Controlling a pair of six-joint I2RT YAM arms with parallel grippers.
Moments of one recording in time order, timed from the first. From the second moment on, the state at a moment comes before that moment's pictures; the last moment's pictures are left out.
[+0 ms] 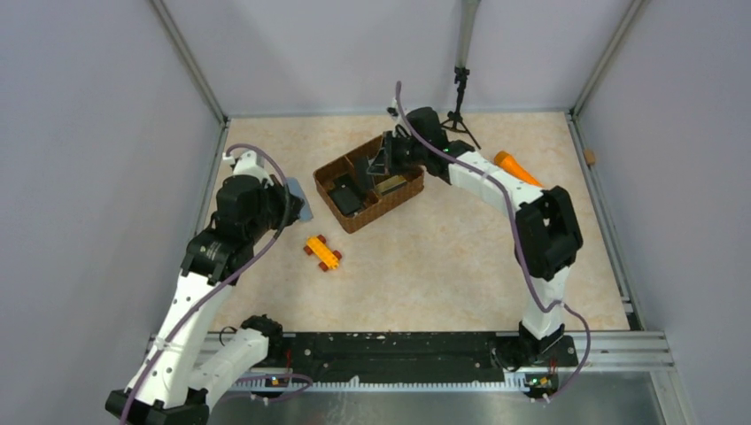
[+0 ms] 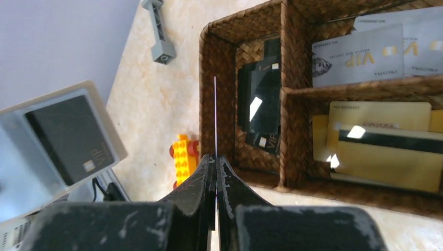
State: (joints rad) left arm -0.31 0.83 1.04 -0.66 -0.03 -0.56; right arm 0.59 1.88 1.56 -0.21 -0.43 0.52
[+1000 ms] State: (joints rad) left arm -0.31 0.81 1.05 -0.70 -0.10 -0.50; right arm 0.70 2.33 2.04 -0.47 -0.29 0.42
